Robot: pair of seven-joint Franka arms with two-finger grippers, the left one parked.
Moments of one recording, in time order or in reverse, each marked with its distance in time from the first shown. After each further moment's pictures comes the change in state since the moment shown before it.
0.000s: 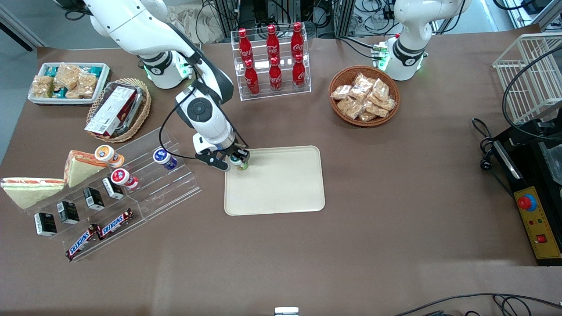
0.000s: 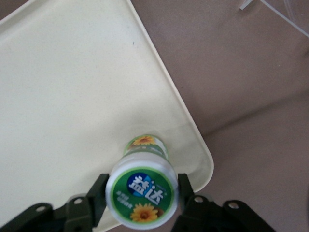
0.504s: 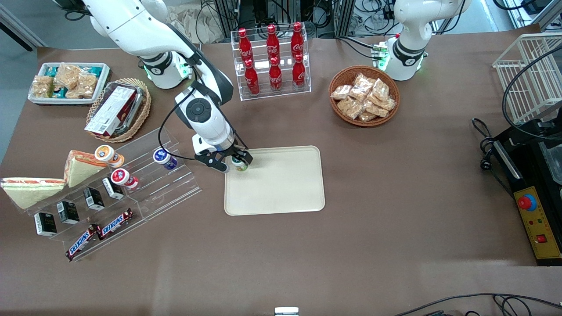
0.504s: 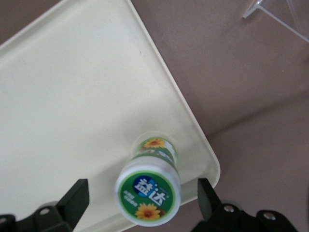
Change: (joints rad) arm -0.003 -0.005 -0.001 0.020 -0.001 0.003 0.011
